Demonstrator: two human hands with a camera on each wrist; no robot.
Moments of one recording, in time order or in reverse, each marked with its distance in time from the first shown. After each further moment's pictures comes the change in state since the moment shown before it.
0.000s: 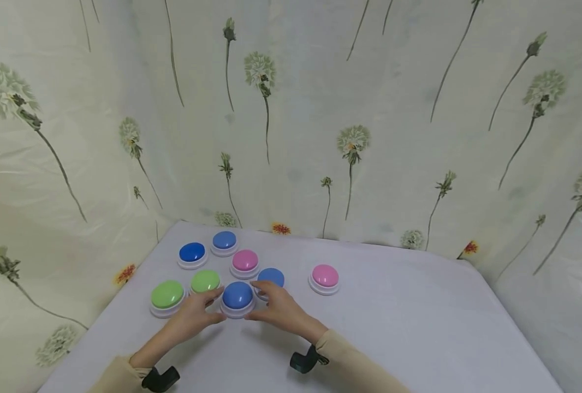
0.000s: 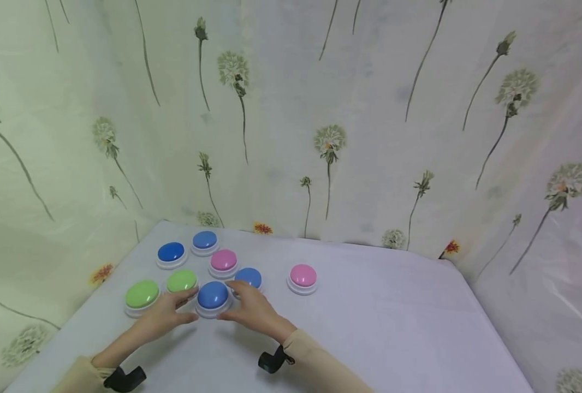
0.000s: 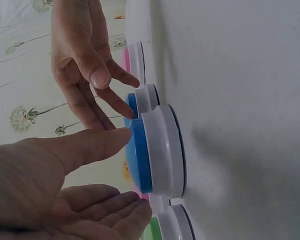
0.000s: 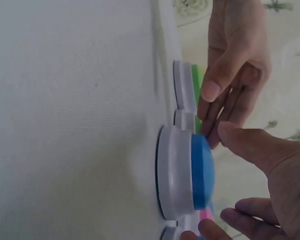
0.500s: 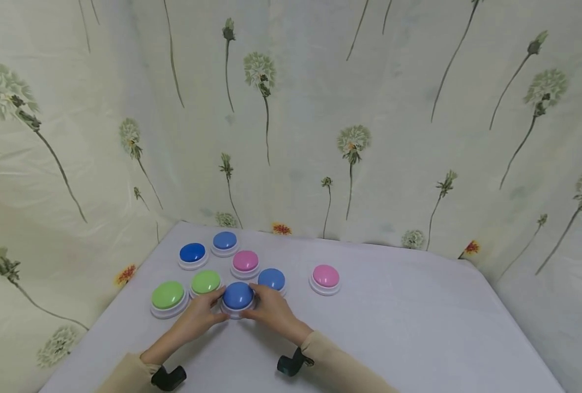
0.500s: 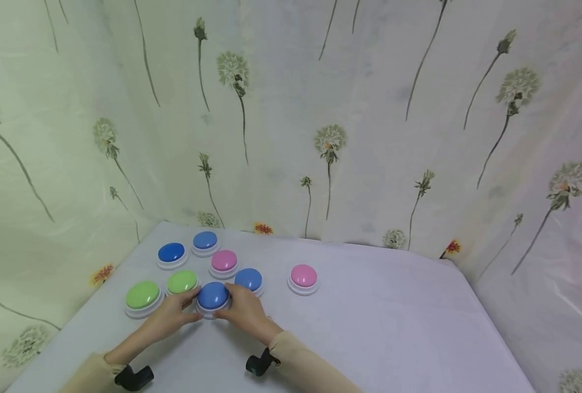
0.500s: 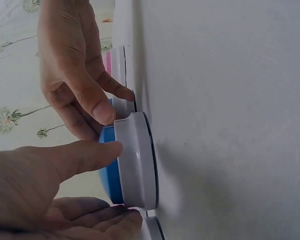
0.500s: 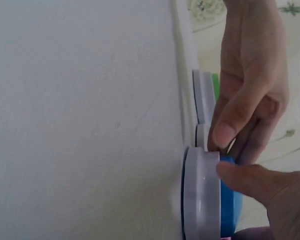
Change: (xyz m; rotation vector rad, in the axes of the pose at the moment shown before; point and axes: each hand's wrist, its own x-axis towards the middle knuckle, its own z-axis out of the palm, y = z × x) left_hand 0.011 -0.009 0.016 0.001 0.046 0.019; right_hand 0.016 -0.002 0.027 -0.136 0.120 0.047
